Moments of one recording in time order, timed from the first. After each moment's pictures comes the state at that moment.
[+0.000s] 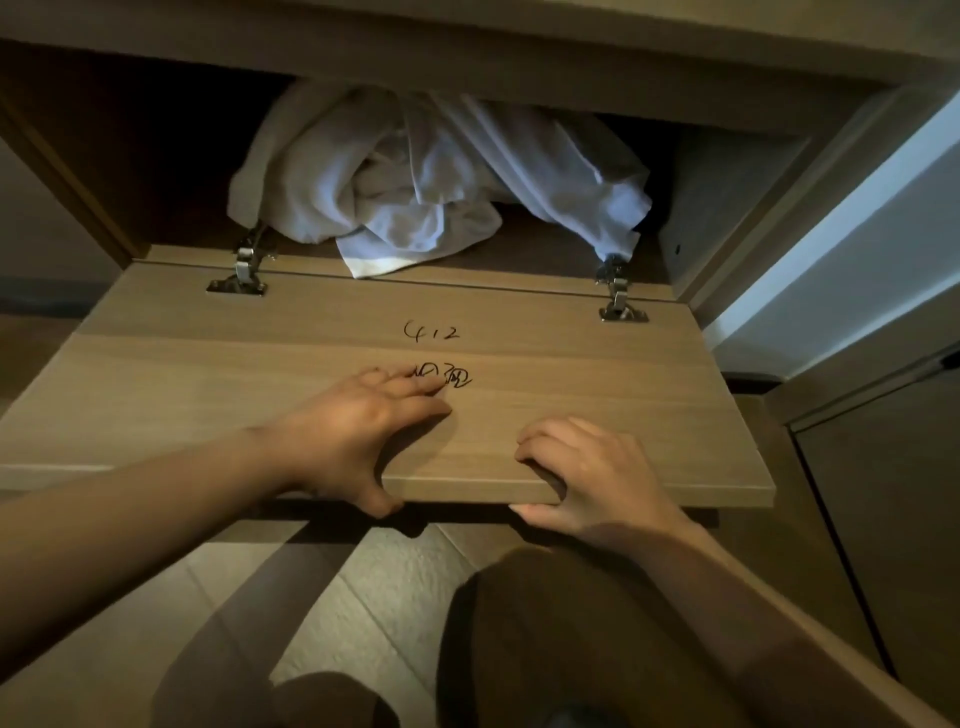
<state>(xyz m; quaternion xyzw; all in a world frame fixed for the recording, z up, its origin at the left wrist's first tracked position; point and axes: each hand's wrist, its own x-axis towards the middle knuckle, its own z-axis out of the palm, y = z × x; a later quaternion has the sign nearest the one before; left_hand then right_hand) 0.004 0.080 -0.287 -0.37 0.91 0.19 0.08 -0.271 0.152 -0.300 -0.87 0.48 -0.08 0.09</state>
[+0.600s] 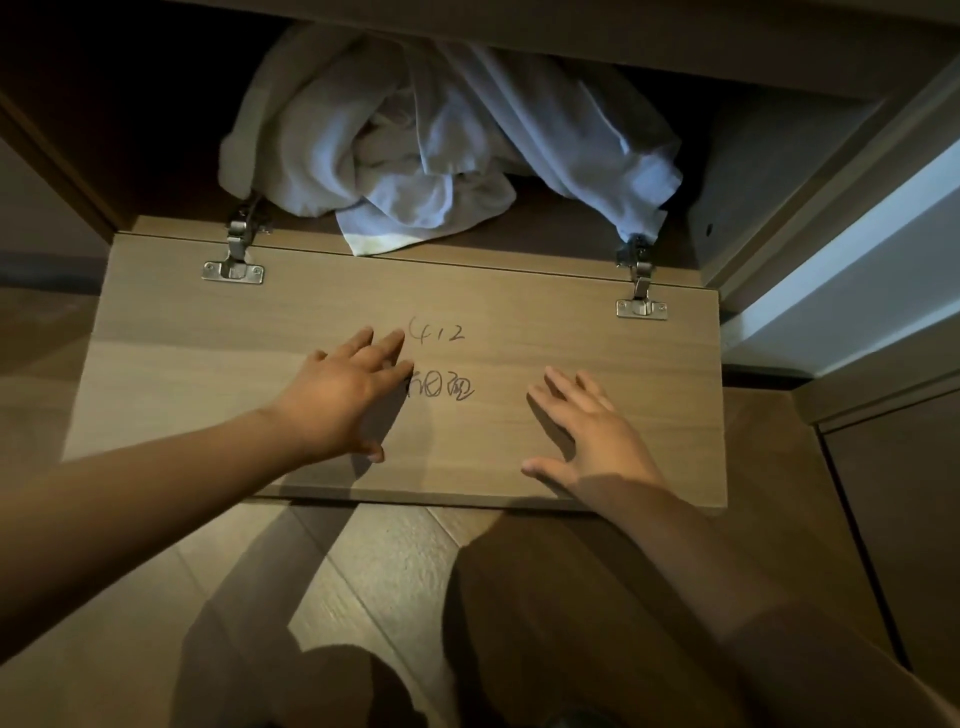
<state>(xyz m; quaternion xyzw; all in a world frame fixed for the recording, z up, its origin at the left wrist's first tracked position) 0.010 0.054 -0.333 -0.51 0.84 0.12 0.15 -0.276 0.113 -0.345 -0.74 0.63 -0.02 0.22</state>
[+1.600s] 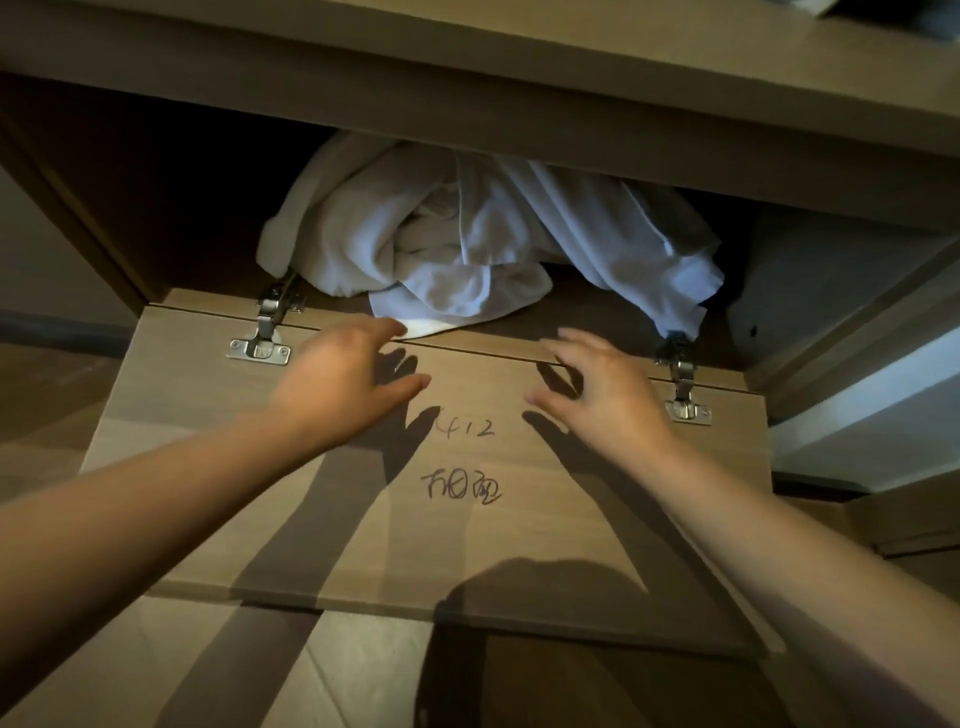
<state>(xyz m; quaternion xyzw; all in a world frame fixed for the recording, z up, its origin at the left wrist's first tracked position) 0.017 -0.012 -0.291 -0.63 0.74 0.14 -0.17 -0.238 -0.017 -0.292 -0.75 0.63 -0.13 0.16</state>
